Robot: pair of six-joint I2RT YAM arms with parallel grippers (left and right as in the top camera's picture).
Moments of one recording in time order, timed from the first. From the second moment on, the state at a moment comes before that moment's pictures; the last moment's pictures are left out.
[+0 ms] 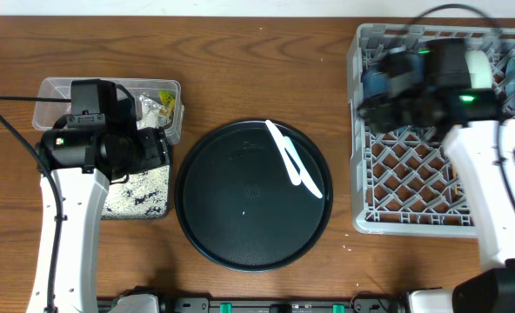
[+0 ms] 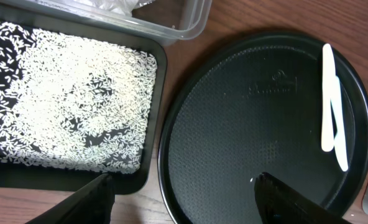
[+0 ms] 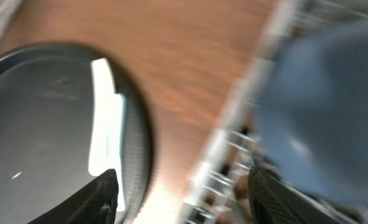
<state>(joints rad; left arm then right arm) 0.07 1.32 1.26 -1.16 0.17 -0.20 0.13 1.57 1.42 -0.89 -0.30 -0.21</state>
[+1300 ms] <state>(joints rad) 0.07 1.32 1.26 -1.16 0.17 -0.20 0.63 2.05 1.42 -0.77 0.00 0.20</state>
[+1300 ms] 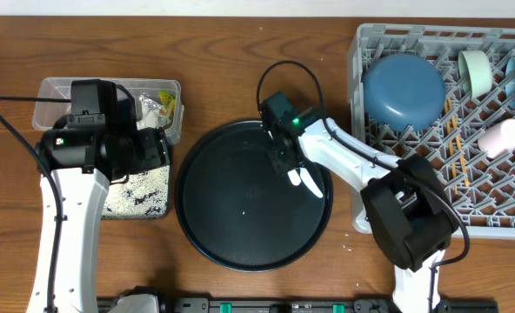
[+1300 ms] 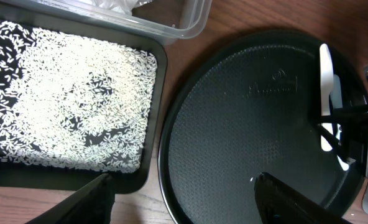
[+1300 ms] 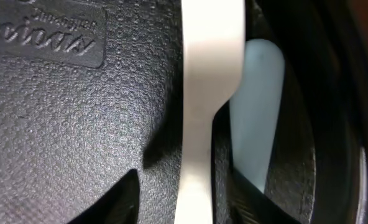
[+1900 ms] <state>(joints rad) 0.07 1.32 1.26 -1.16 0.17 -0.20 0.63 2.07 1.42 -0.77 0.01 0.21</state>
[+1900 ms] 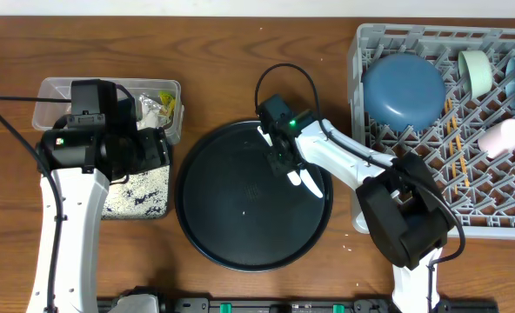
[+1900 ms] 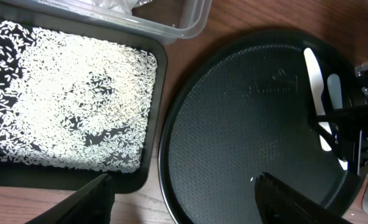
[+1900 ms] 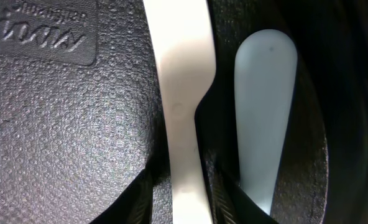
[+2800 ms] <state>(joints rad) 0.07 1.32 1.26 -1.16 0.17 -0.20 0.63 2.03 1.43 -0.83 0.03 0.23</state>
